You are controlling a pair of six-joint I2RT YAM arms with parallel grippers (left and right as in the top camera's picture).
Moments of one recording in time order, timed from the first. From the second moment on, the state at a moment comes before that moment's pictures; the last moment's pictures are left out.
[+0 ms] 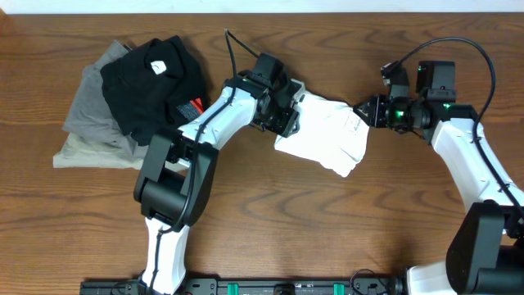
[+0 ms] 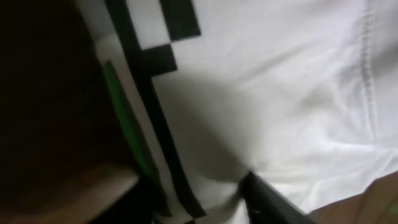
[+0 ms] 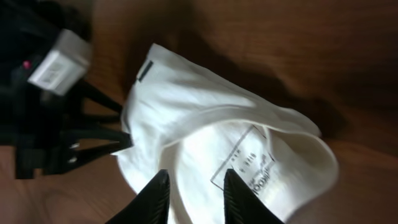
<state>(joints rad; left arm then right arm) -0.47 2.15 1.55 -0.66 0.46 0.04 -0.03 1.64 1.12 -0.50 -0.59 0.07</state>
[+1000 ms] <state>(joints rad) -0.38 2.10 1.55 -0.88 0.50 -0.12 0.09 1.85 1.12 -0.54 -0.30 0.18</state>
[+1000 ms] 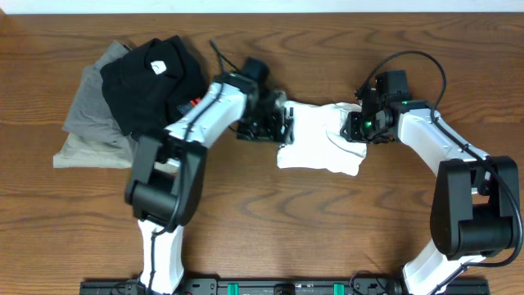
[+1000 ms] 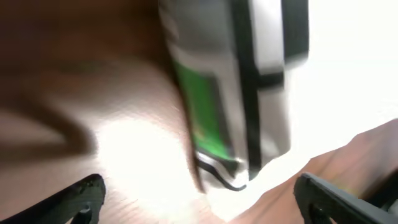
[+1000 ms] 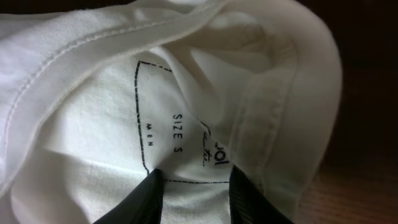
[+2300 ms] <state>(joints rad) -0.43 2.23 1.55 -0.55 0.85 -0.20 0.08 1.85 1.12 -0.53 -0.32 0.18</state>
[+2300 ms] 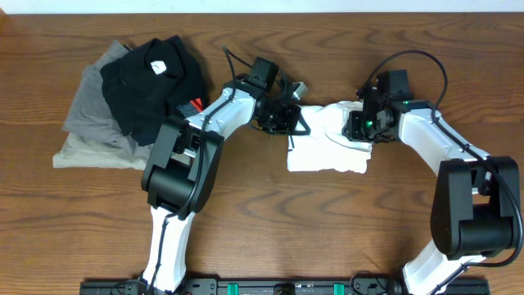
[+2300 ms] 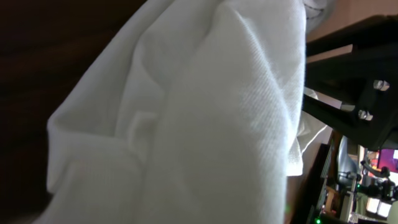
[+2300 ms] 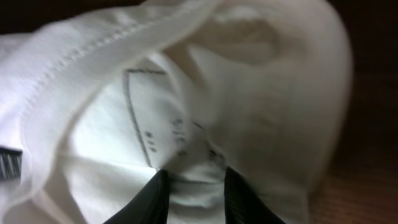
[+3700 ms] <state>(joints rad) 0.42 1.86 1.57 -0.88 0.28 0.01 -0.03 1.47 1.13 -0.52 -0.39 0.21</state>
